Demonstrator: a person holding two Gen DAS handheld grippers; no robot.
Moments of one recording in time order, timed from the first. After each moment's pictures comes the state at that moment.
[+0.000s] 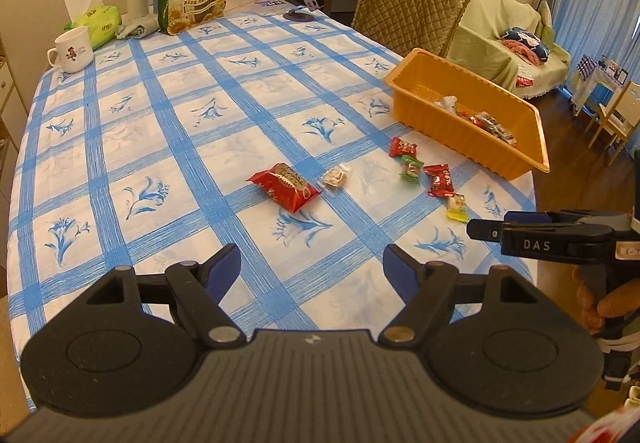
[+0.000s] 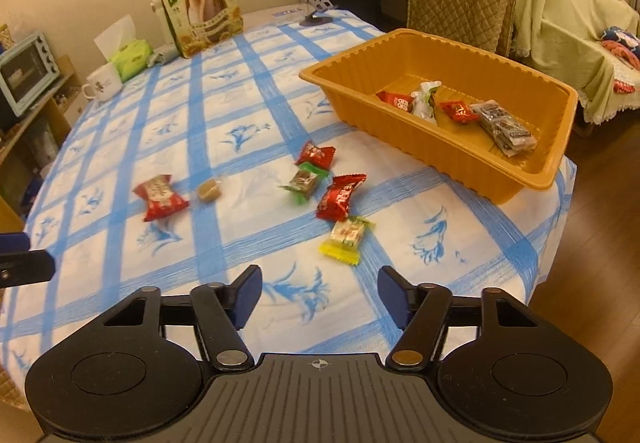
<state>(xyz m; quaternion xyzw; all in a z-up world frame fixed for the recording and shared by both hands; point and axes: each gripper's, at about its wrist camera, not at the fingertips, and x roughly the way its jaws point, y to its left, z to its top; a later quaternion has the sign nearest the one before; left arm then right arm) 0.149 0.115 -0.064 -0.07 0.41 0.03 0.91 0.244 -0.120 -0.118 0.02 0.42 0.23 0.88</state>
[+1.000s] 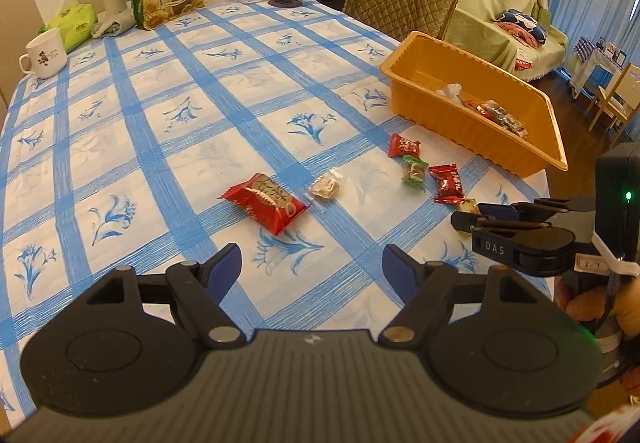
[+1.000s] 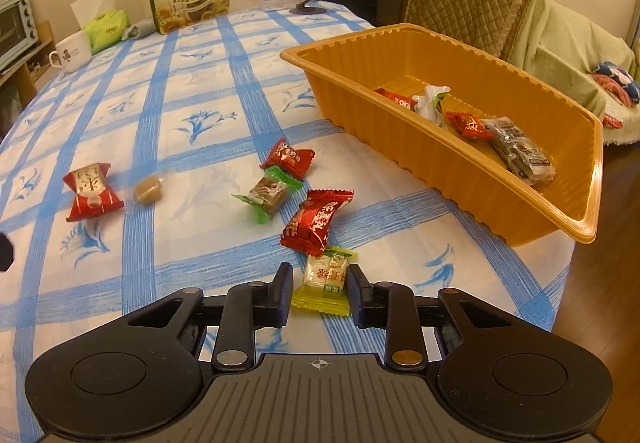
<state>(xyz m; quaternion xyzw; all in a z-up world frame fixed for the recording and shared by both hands) 0.199 0.104 -0.086 -0.06 0.43 0.01 0.90 0.287 -0.094 -0.161 -0.05 0.41 0.21 0.89</state>
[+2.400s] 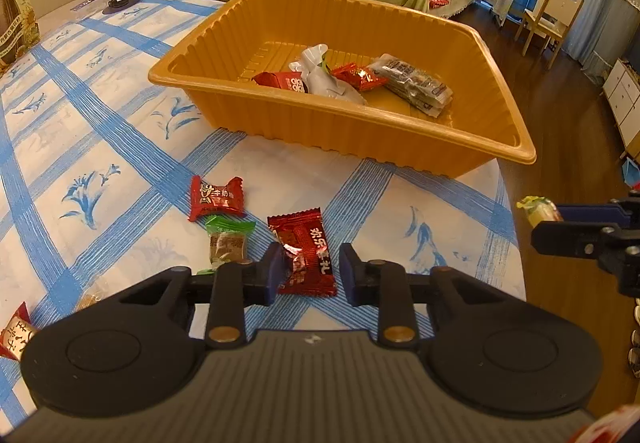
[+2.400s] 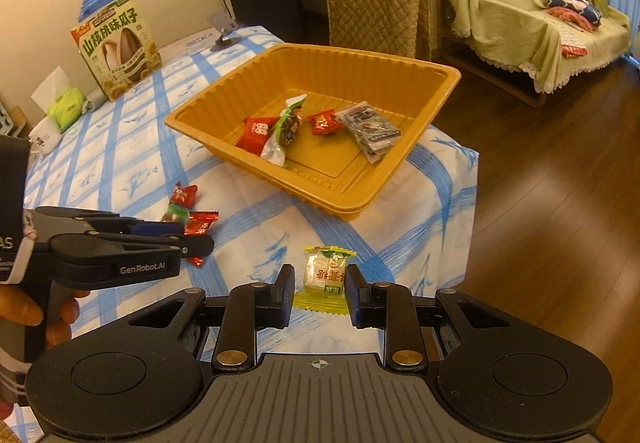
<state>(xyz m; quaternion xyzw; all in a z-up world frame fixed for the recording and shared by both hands) 0.333 -0.029 -0.150 0.02 0.45 -0.12 0.88 0.285 -0.235 -0.112 0.07 0.43 0.16 0.88</state>
